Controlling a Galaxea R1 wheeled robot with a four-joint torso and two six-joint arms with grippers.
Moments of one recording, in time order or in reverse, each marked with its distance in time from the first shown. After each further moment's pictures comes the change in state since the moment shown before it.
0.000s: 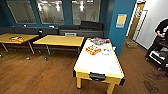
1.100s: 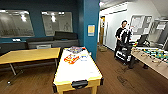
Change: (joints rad) left arm 0.015 0.004 -0.003 0.016 0.007 0.000; right arm -0.030 0.007 -0.002 -0.004 -0.008 0.000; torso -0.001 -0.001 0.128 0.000
